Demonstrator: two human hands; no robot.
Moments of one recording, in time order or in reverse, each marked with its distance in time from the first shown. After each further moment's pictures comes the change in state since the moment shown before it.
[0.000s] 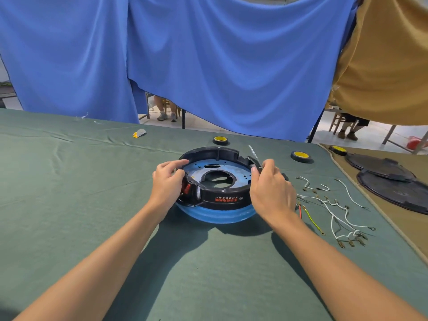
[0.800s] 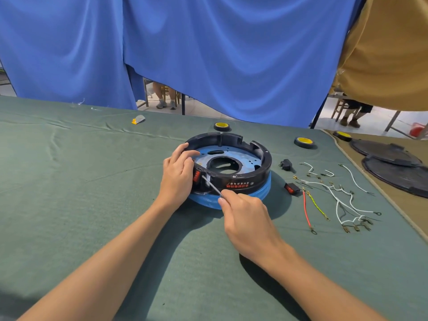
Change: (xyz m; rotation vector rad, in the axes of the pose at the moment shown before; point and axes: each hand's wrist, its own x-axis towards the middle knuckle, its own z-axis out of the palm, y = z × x) left_hand -0.012 -0.012 0.018 0.183 -0.077 0.281; right_hand -0.078 -0.031 -0.001 0.305 -0.286 -0.309
